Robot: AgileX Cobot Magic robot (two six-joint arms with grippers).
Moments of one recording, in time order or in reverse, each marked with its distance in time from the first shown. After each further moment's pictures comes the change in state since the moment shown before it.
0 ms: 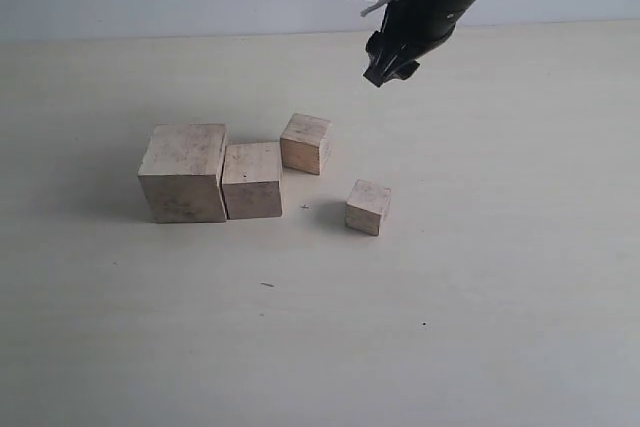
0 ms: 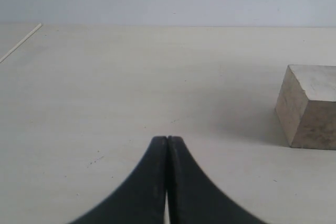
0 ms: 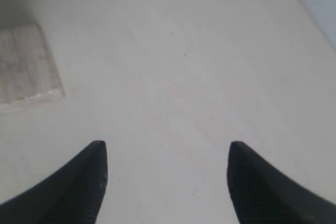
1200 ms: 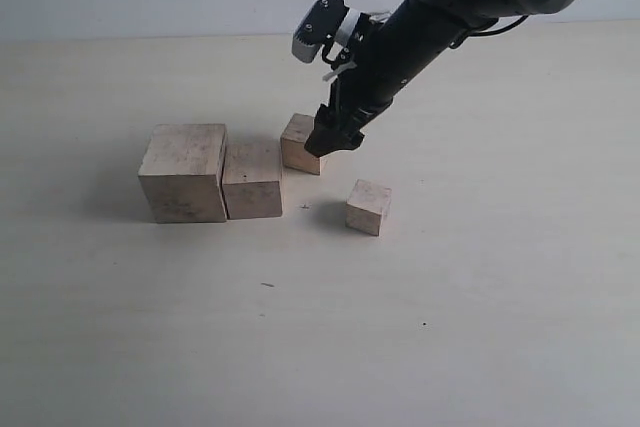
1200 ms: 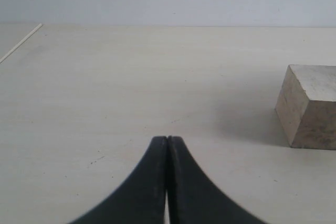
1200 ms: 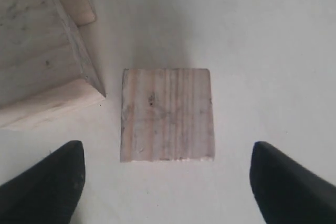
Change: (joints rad) left arm 0.000 0.000 0.000 0.000 0.000 0.000; right arm 0.000 0.167 0.000 0.589 0.056 -0.620
